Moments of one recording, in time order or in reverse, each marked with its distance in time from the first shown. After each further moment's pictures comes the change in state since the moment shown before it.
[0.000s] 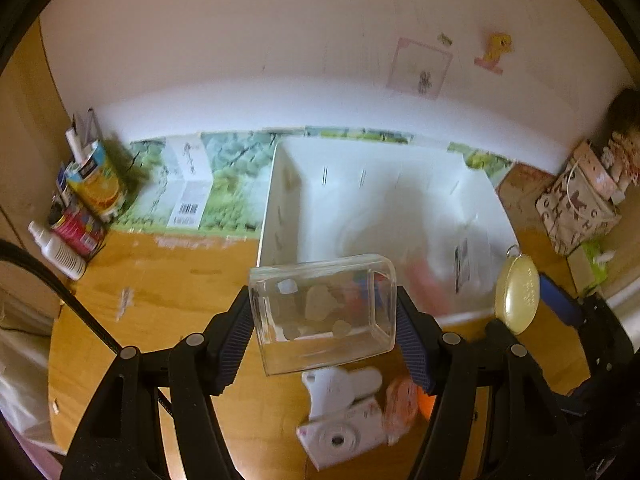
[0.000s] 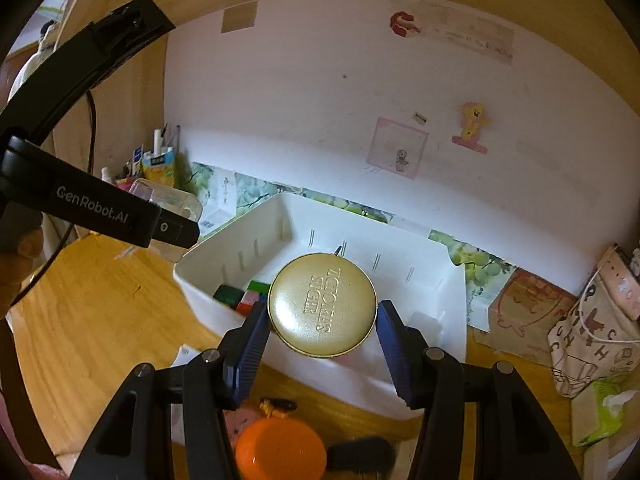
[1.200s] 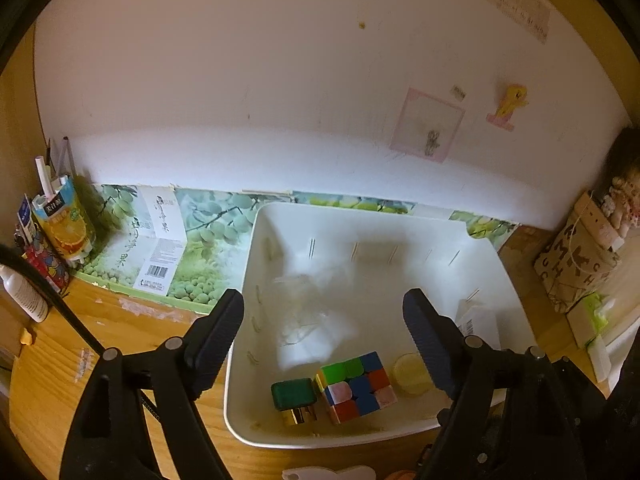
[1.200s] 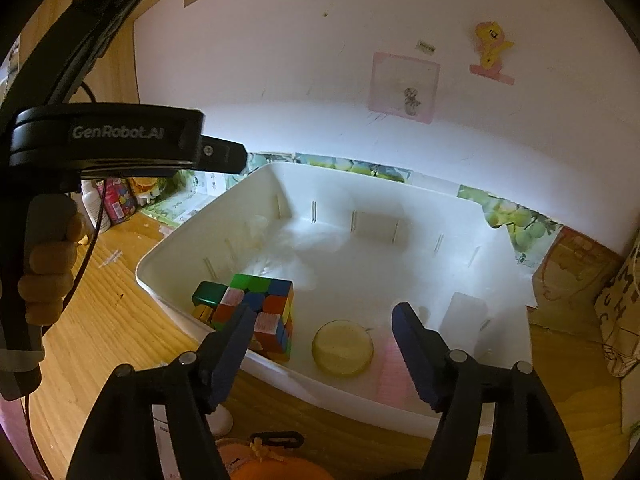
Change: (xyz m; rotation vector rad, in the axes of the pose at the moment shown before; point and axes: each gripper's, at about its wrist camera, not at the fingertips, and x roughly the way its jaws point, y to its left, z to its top) left arm 0.037 0.005 0.028 -0.038 -0.215 -0.067; right arm 0.070 -0.009 -0.019 0.095 0.078 0.059
